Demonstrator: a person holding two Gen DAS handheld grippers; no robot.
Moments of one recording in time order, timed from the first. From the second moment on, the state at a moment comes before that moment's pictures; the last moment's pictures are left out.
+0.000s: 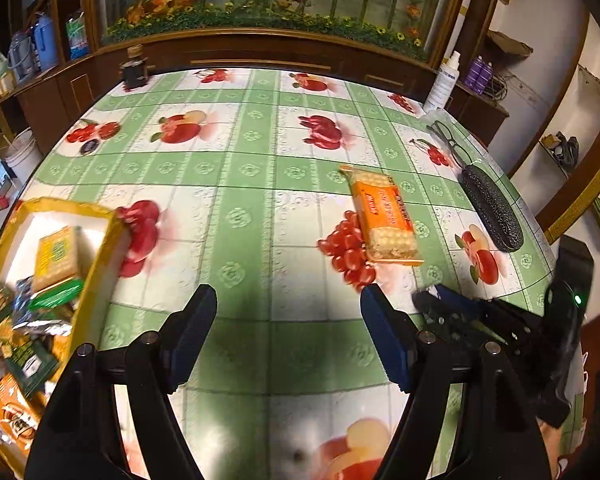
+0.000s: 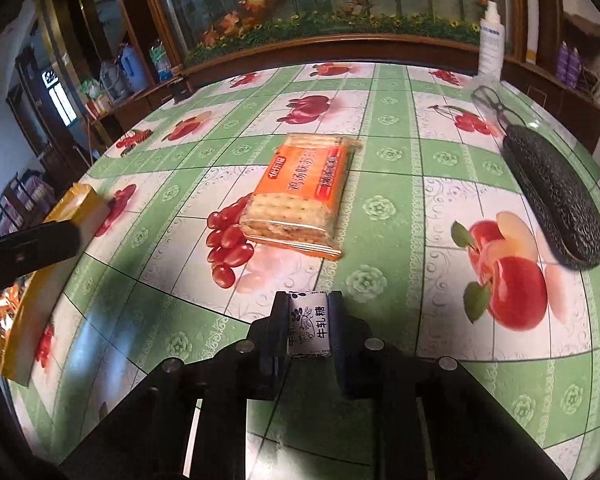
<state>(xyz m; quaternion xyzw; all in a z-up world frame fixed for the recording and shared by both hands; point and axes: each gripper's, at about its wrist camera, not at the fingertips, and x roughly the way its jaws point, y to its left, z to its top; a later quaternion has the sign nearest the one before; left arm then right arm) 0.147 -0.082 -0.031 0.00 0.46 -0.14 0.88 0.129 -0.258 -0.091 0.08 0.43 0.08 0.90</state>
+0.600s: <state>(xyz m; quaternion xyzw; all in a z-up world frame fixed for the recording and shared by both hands) 0.208 -0.211 -0.079 0.10 0.46 -0.12 0.87 0.102 -0.320 -0.085 0.21 0.37 0.05 0.90</state>
